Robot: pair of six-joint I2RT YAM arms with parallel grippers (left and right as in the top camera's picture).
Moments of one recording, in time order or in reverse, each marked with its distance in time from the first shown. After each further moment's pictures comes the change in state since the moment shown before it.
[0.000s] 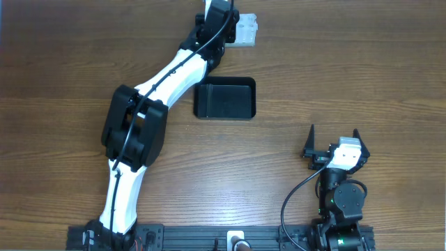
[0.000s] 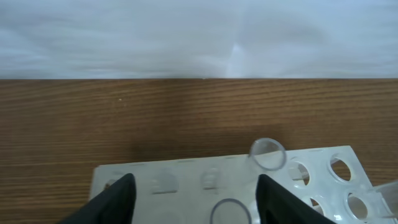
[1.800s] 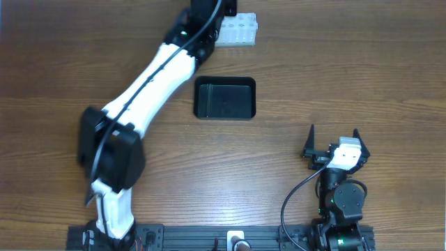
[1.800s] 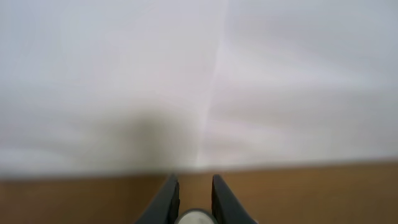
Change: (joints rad) left arm -0.006 -0.251 0.025 0.032 0.031 0.078; right arm 0.000 0.000 0.000 0.000 0.000 0.000
